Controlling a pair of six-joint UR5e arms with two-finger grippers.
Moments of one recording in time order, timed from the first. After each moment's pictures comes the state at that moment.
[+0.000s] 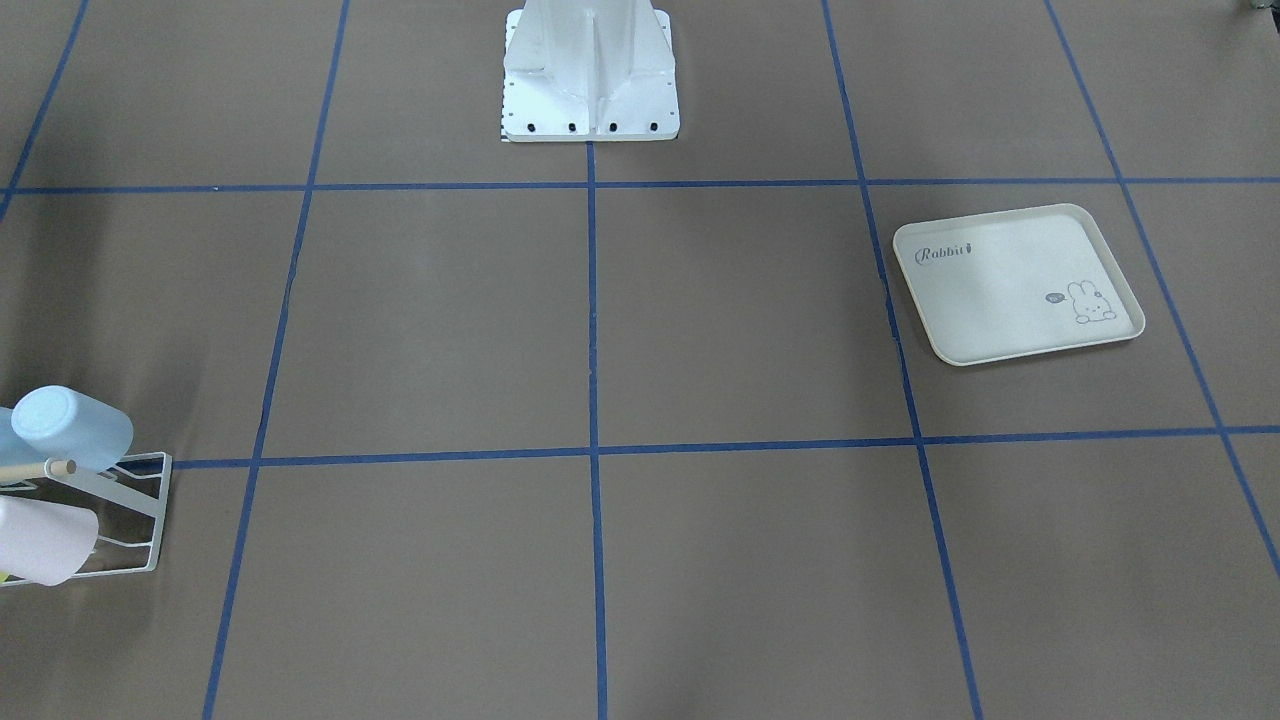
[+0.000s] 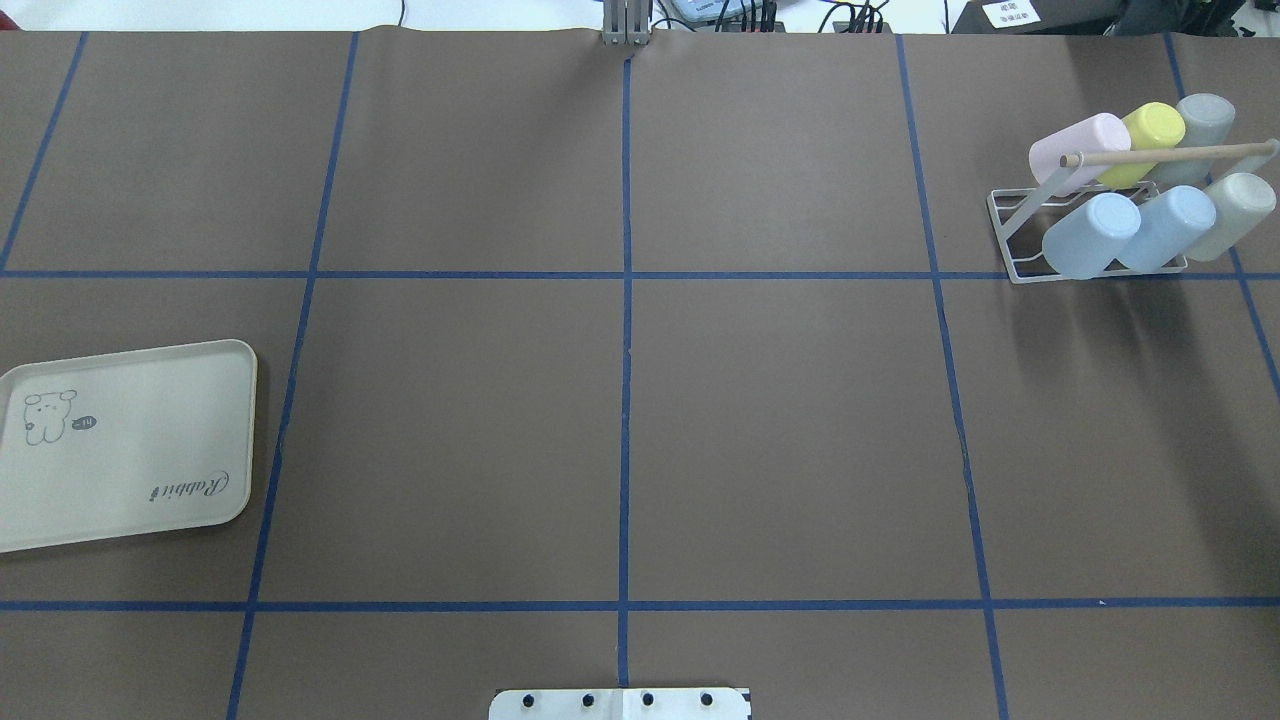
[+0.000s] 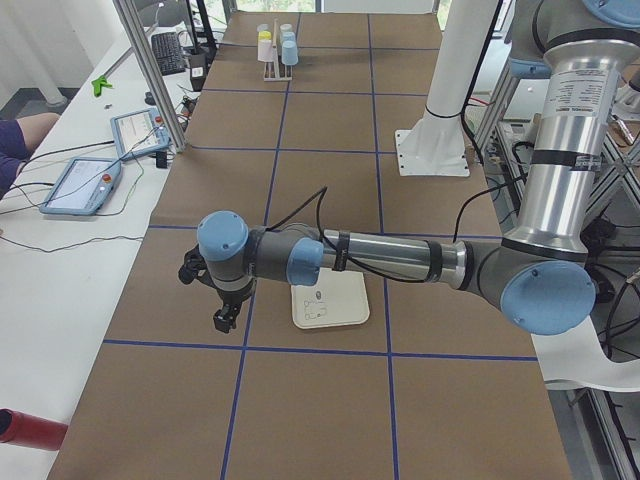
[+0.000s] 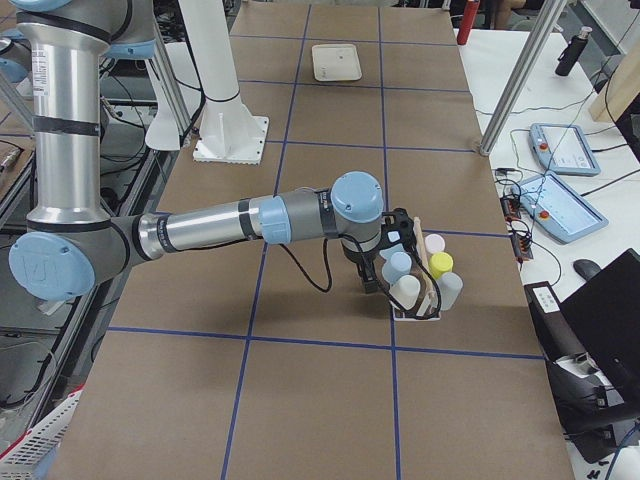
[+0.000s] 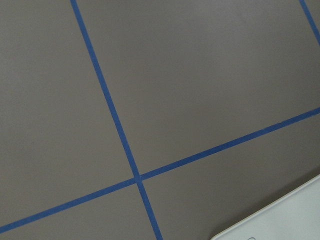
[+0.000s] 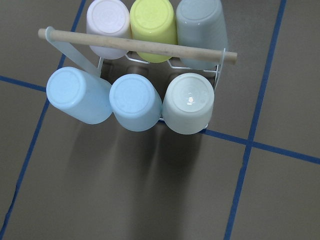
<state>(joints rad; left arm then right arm) -1.58 -1.66 -1.53 -1.66 -2.39 0.22 1.59 -1.63 1.86 -1.58 2.49 -0.11</state>
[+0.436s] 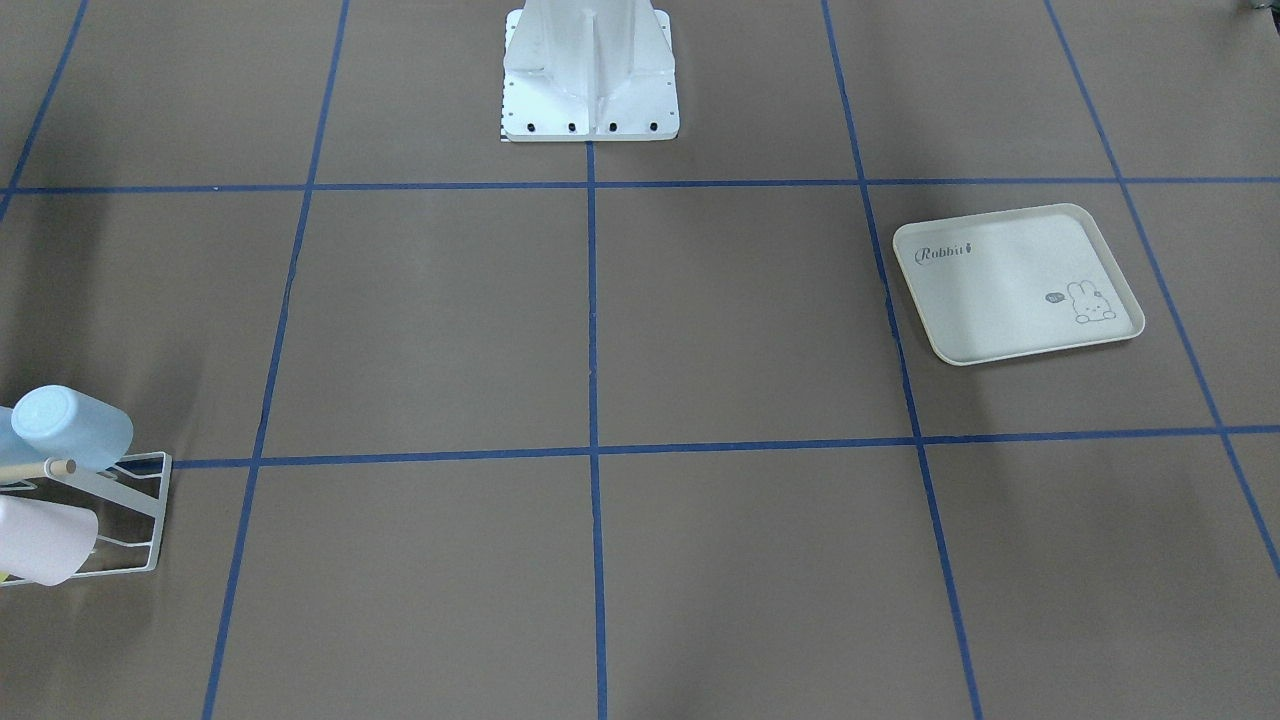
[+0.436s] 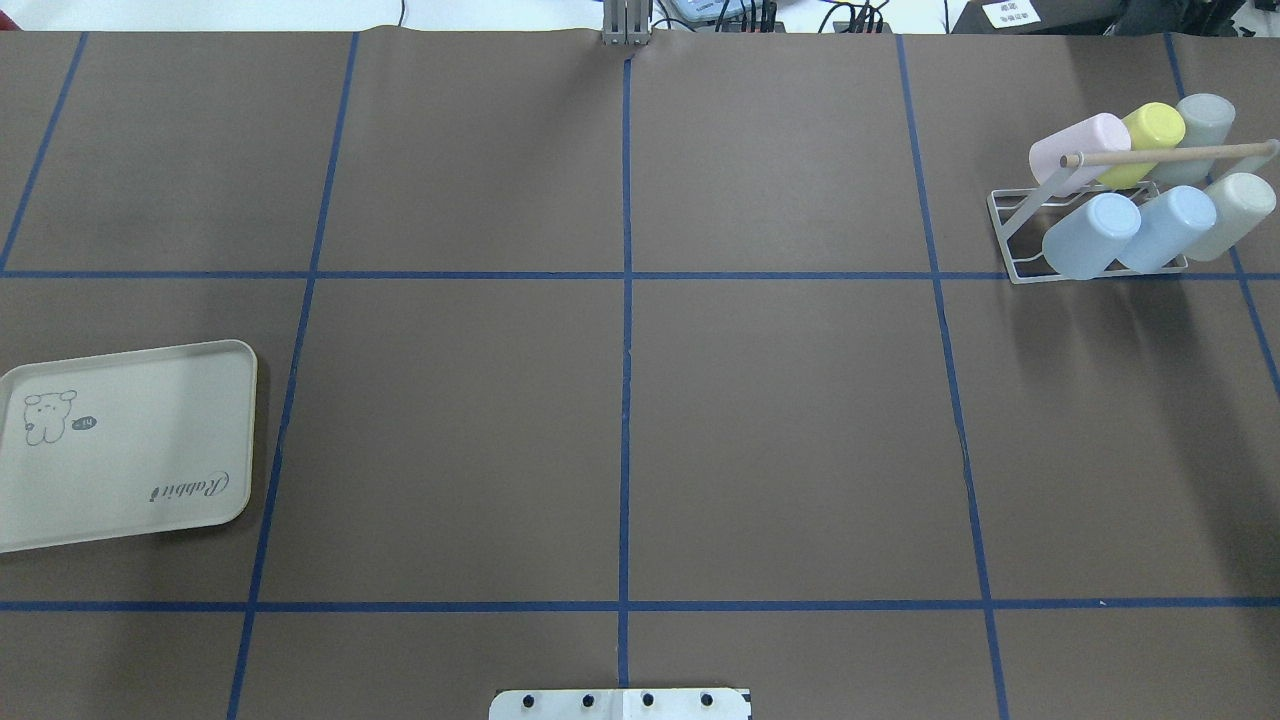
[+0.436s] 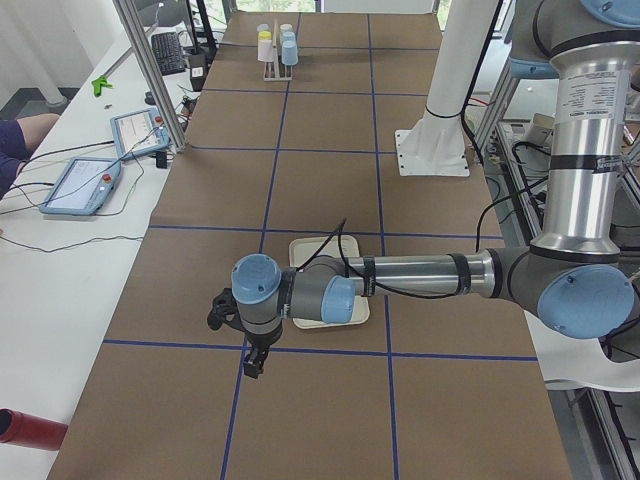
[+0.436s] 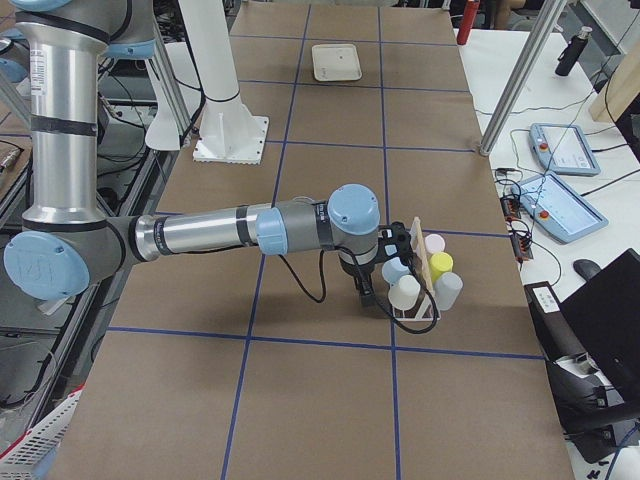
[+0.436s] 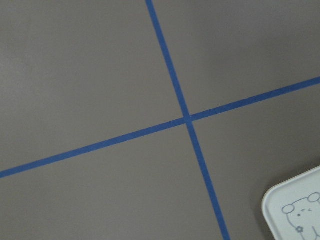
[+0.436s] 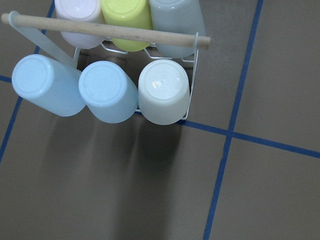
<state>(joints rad) -1.58 -1.57 -1.51 -1.73 -2.30 0.22 1.59 -1.65 1.81 -1.56 2.44 -0.10</state>
